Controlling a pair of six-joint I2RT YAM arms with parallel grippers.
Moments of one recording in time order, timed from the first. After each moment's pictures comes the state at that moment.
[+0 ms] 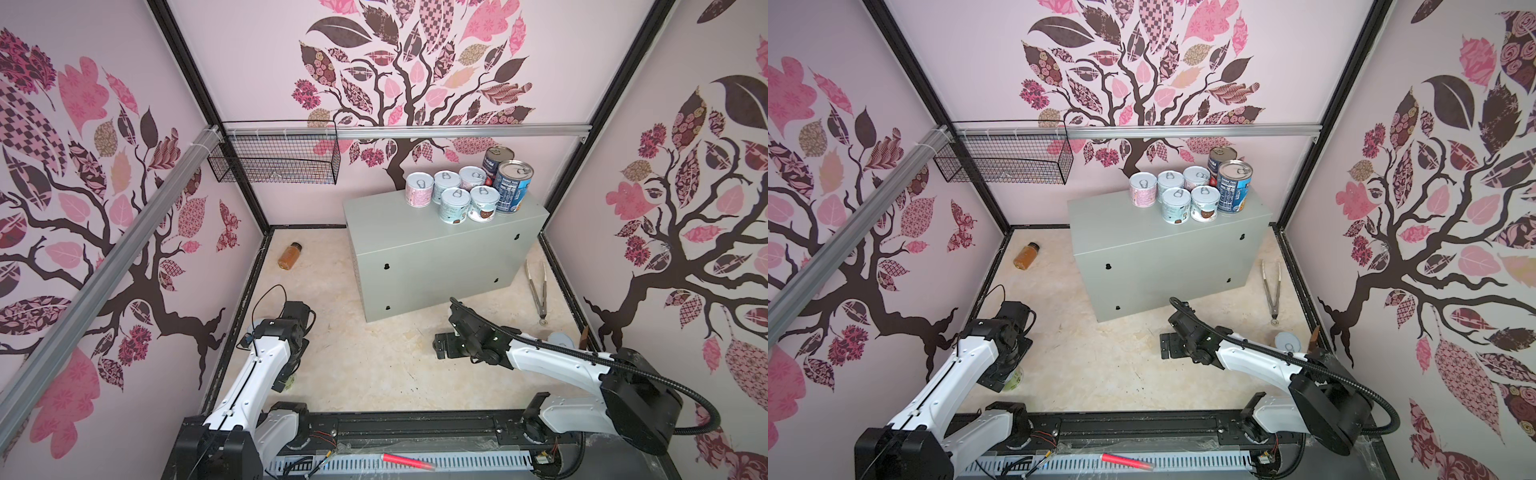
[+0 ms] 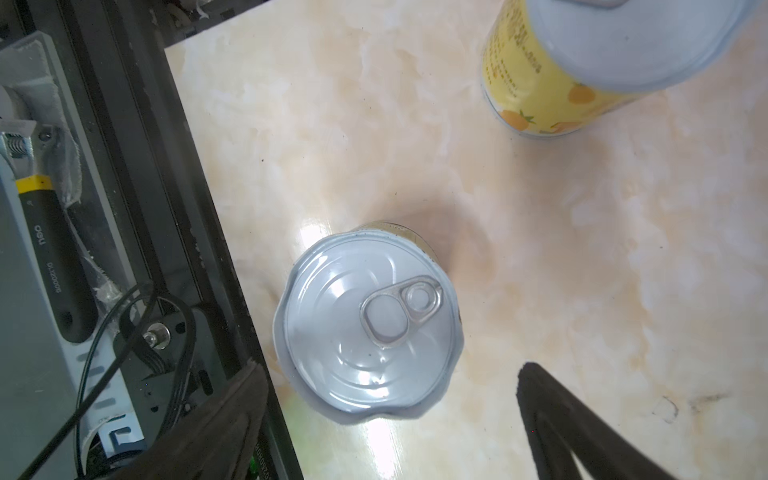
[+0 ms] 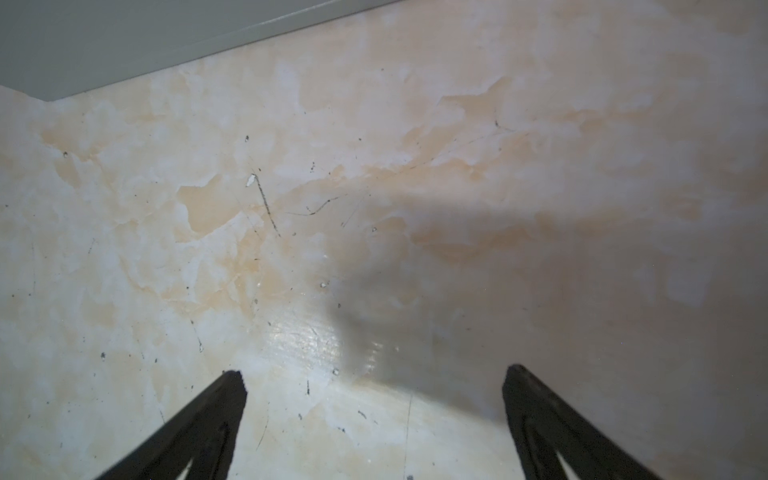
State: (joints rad) left arm -0.07 1.04 0.69 -1.16 -0.40 -1.28; right arm 0.76 1.30 0.58 -0.30 0.06 0.60
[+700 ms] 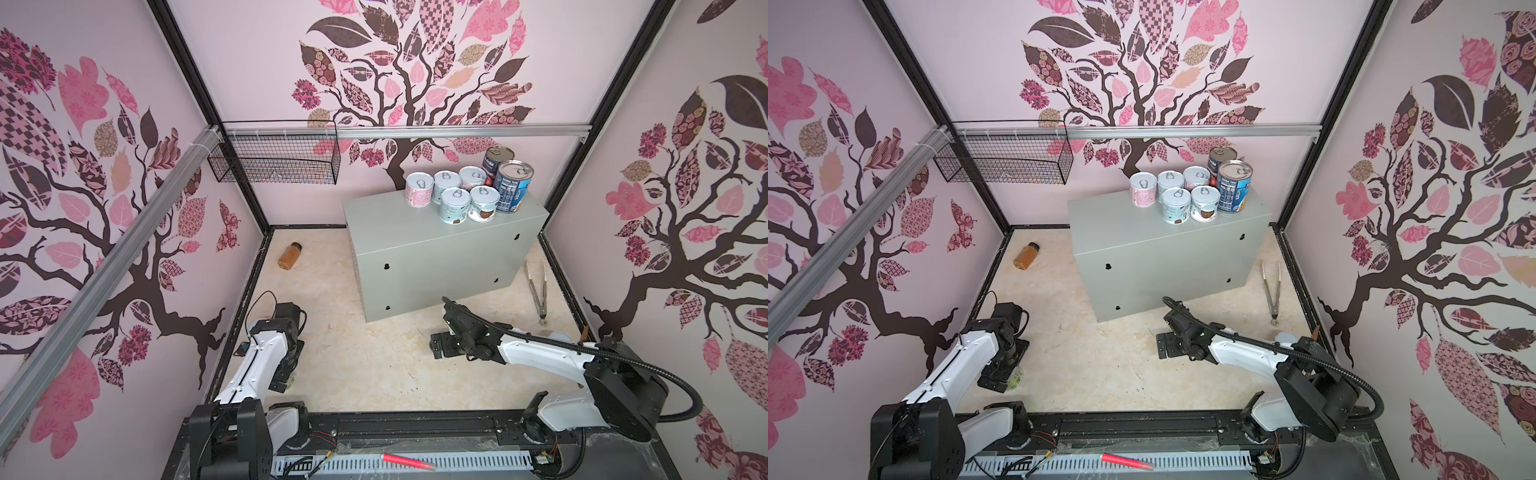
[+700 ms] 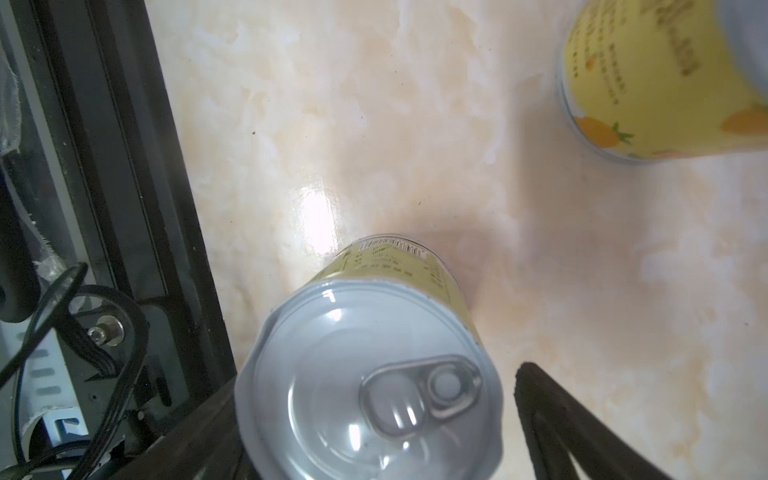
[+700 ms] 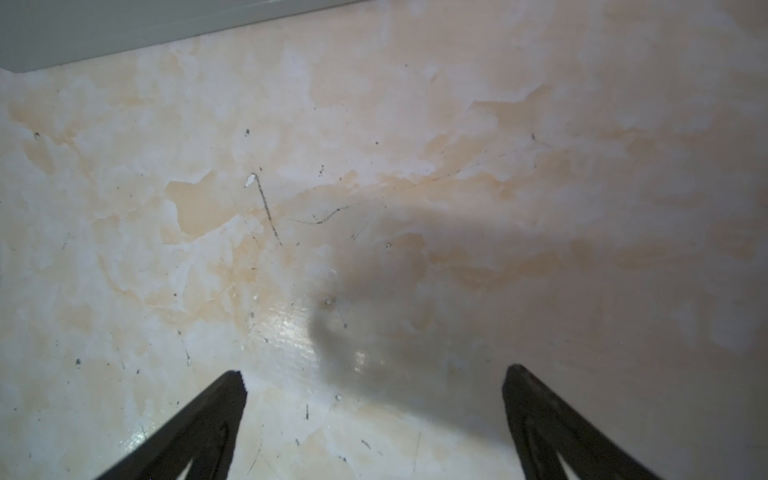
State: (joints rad) left arm 0.09 1.15 0.64 -1.05 -0.33 -1.27; right arm 0.76 1.38 0.62 -0.29 0.05 0.55
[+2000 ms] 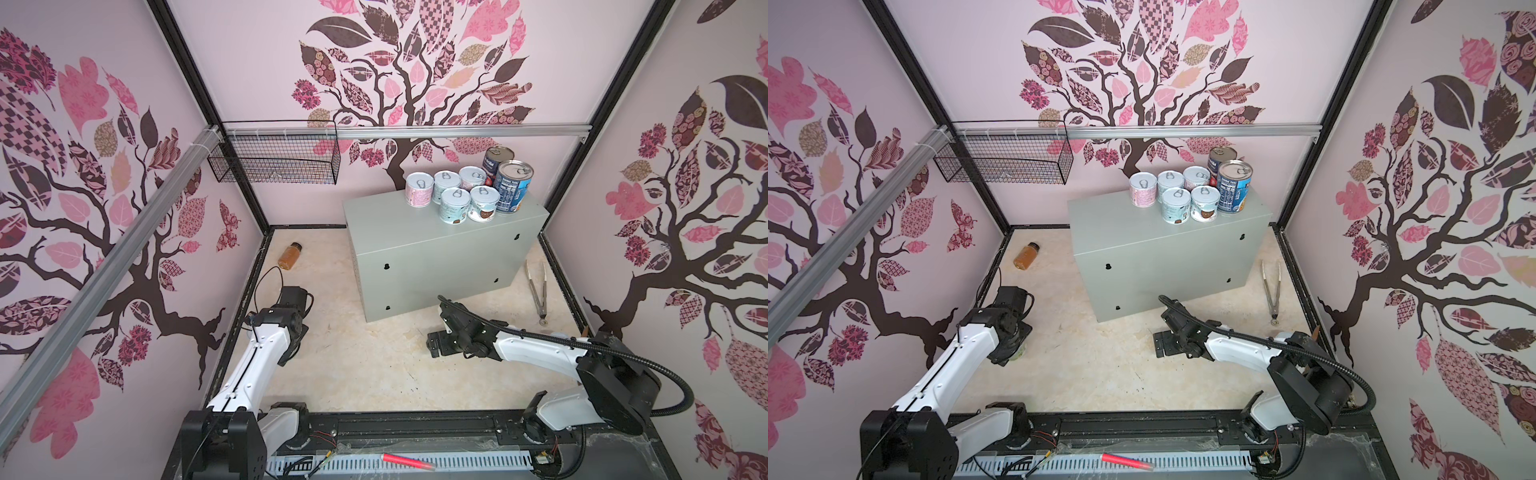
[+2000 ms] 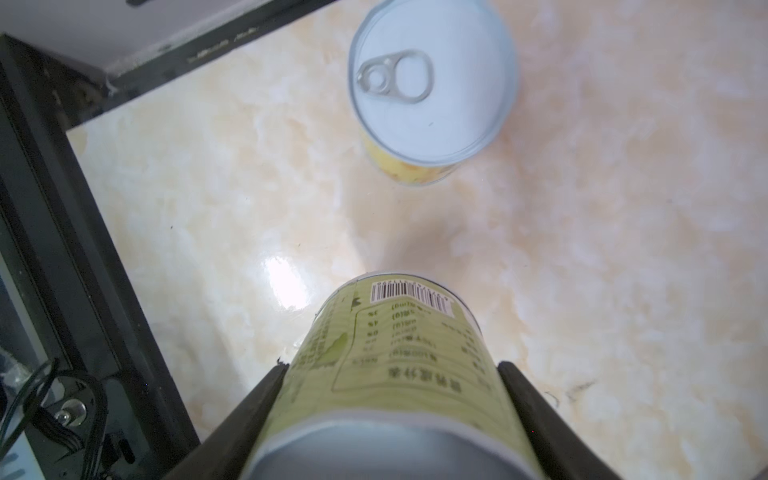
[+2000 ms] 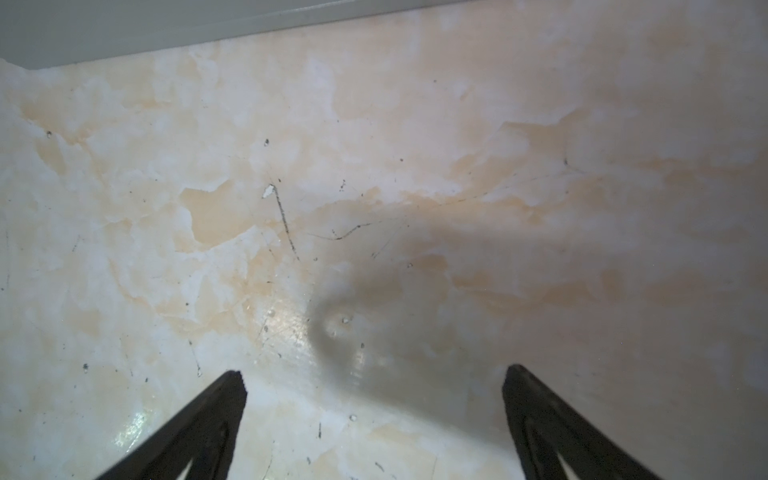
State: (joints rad) left arm -0.04 1.12 0.81 -1.02 -0.42 -1.10; right arm 0.76 1.42 0.65 -0.27 0.04 0.52
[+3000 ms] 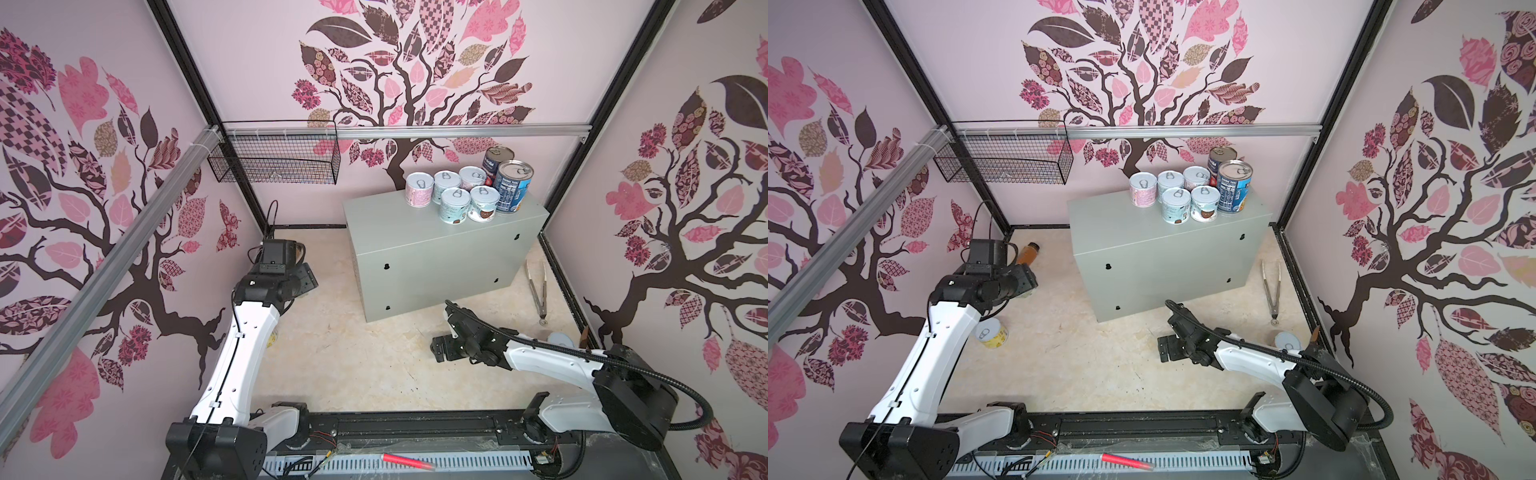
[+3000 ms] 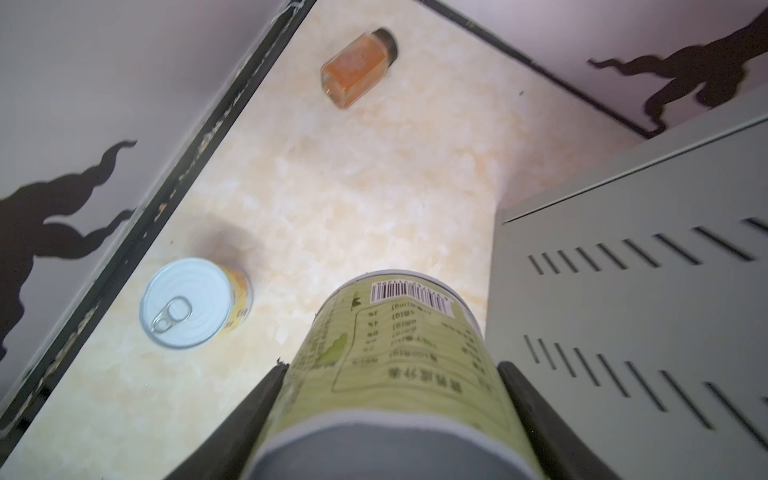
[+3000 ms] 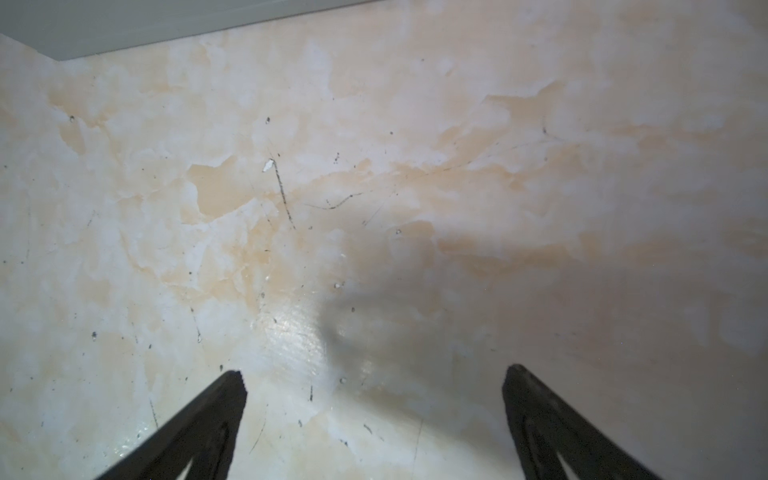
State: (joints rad) left arm -0.07 1.22 1.34 -0.98 -0.16 -0.45; right arm 0.76 1.31 0.56 -0.24 0.03 0.52
